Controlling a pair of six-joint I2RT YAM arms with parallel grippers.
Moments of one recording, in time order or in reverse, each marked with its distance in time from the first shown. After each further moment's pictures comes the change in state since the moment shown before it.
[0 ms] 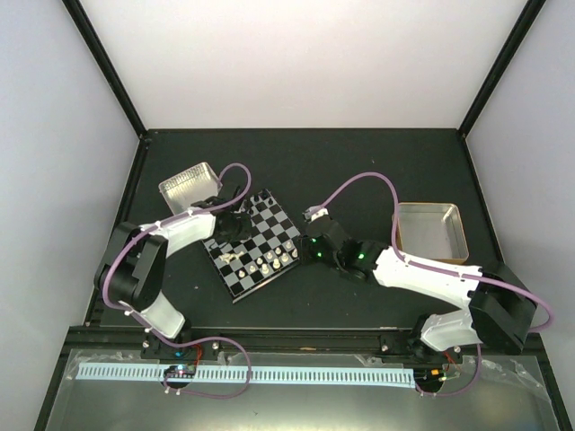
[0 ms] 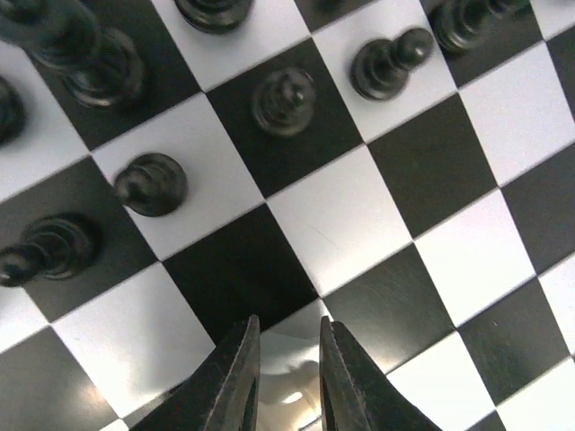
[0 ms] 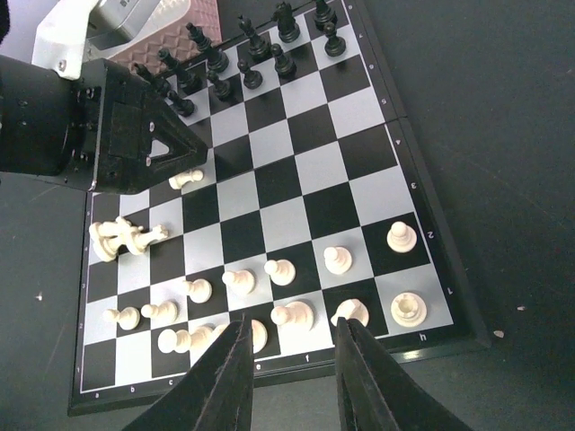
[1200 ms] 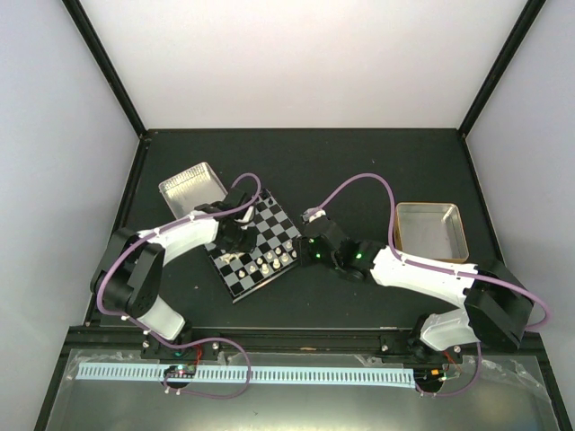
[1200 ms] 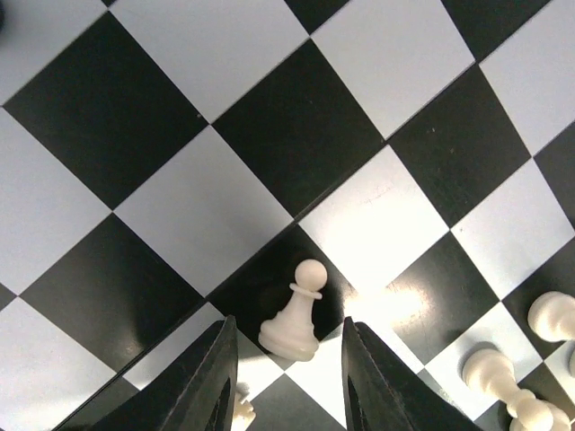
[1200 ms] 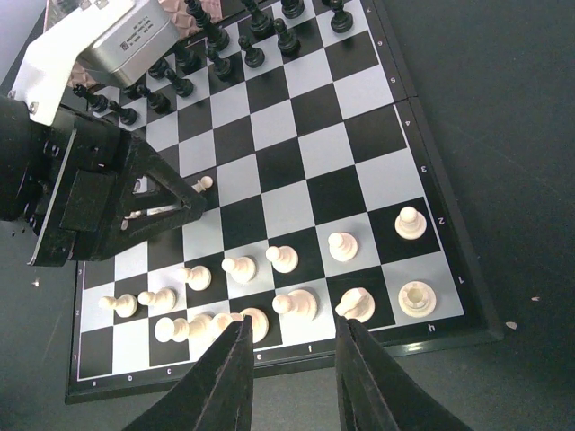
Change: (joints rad) left arm -0.064 -0.050 -0.014 -0.135 0.112 0.124; right arm 0.000 0.026 0.000 0.000 -0.029 0.000
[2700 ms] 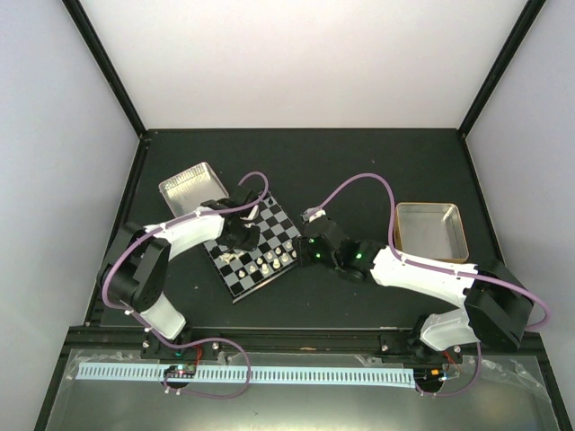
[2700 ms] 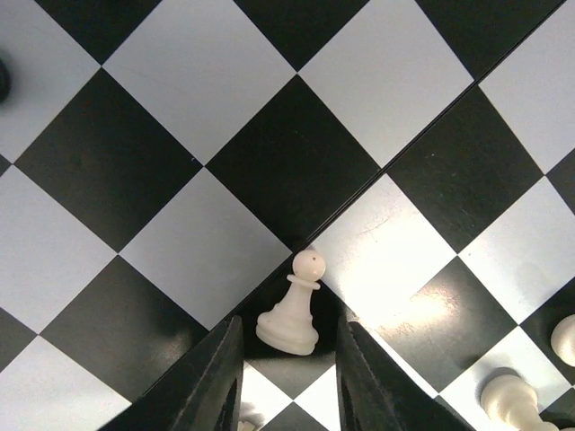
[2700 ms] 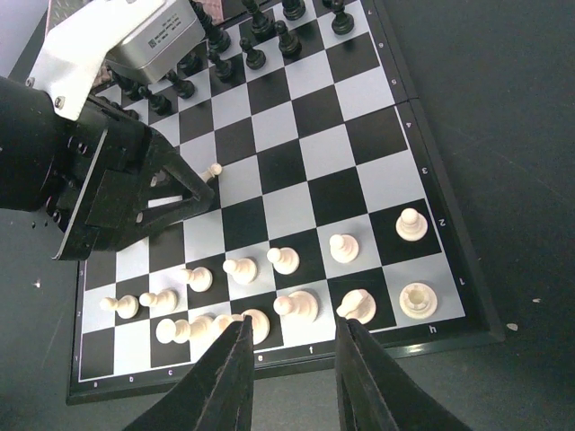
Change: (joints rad) left arm -0.030 0.053 0.058 -0.034 -0.072 0.071; right arm 0.000 0.000 0.000 0.003 0.000 0.000
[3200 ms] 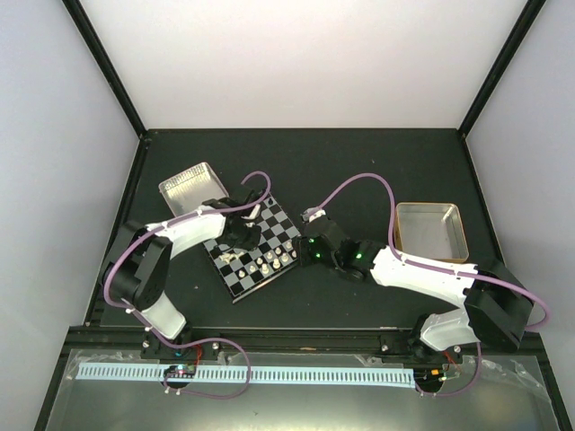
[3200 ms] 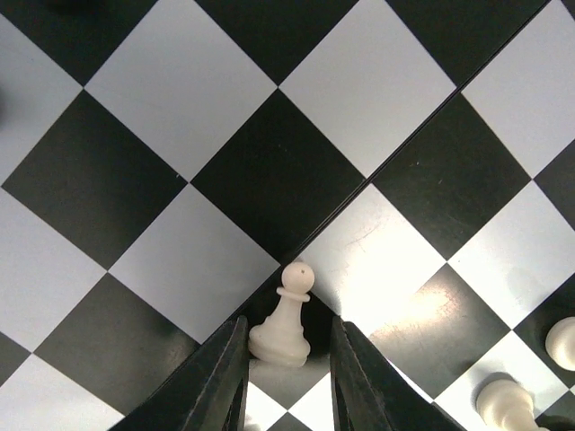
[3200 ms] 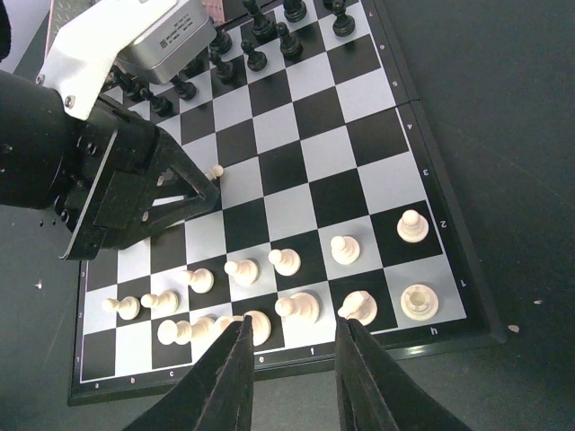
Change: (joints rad) left arm -0.005 0.008 0.008 0.001 0.003 0.018; right arm 0.000 0.000 0.000 0.003 0.000 0.000
